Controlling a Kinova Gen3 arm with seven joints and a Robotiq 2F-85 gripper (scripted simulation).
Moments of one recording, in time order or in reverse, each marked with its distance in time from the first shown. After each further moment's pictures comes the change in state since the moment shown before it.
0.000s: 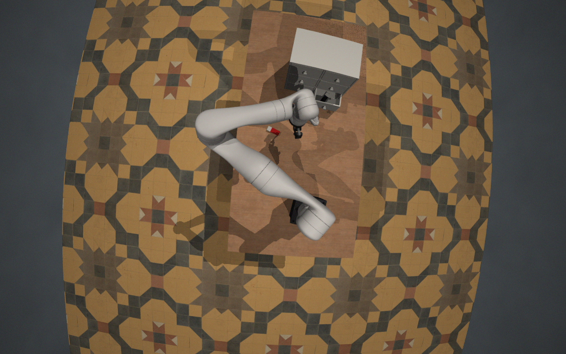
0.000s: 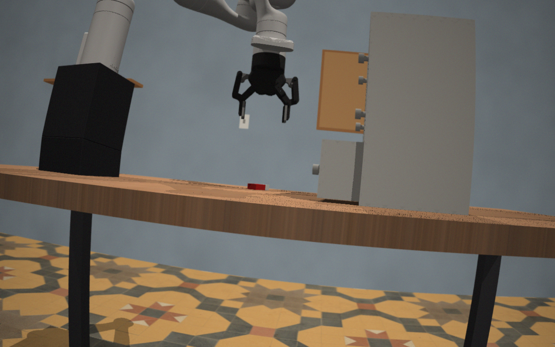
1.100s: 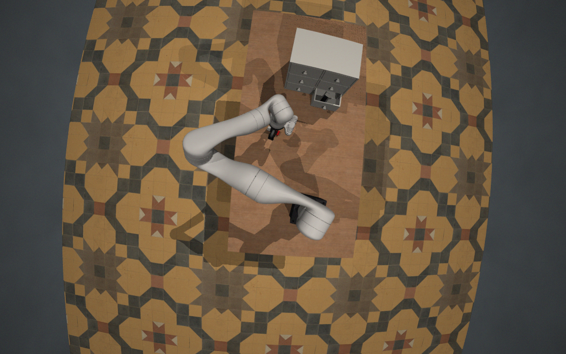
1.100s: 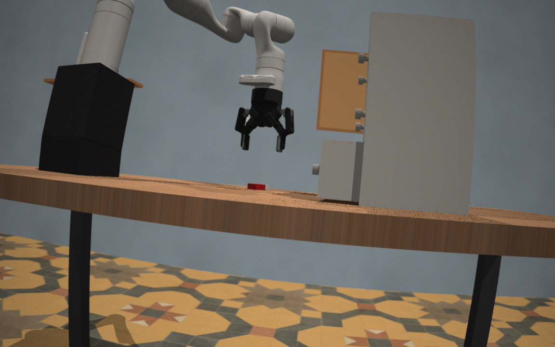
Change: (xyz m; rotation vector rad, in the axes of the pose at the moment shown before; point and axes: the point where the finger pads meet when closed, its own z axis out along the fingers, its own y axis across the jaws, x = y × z) arm -0.079 -0.008 0.062 -0.009 0.008 0.543
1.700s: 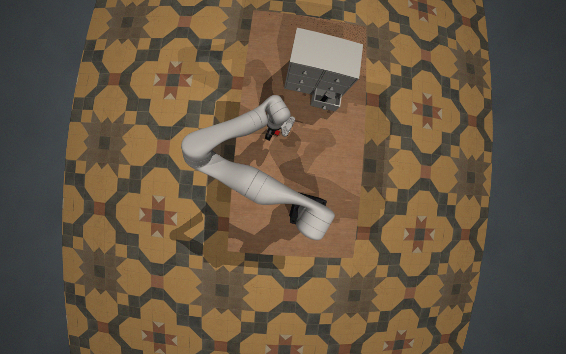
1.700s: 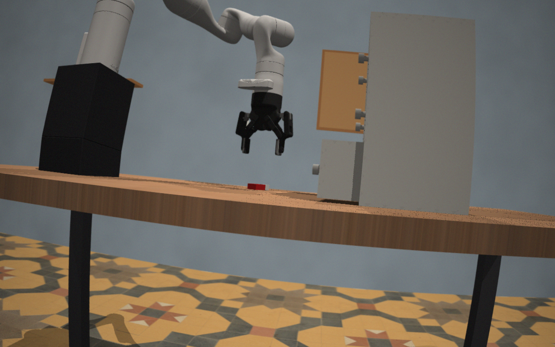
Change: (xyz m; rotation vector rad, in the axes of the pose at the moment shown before) arm -0.009 0.005 0.008 -0.001 0.001 0.055
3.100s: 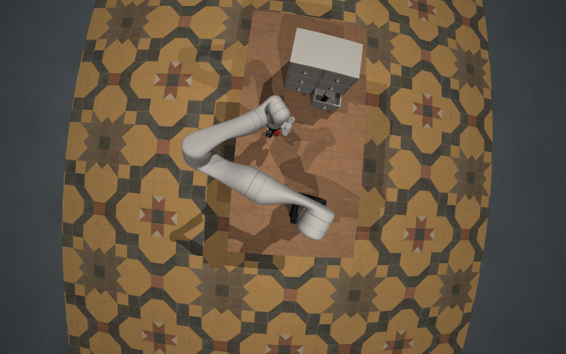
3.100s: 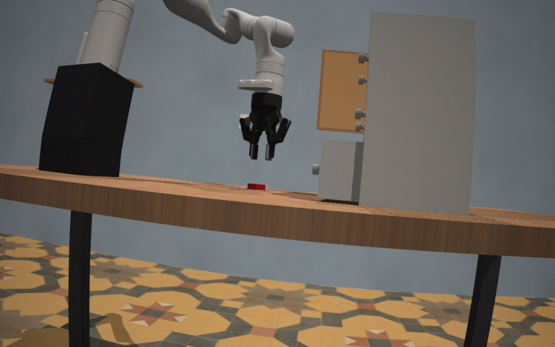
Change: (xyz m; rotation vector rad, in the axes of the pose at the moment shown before) arm -0.001 0.000 0.001 0.000 -0.001 0.000
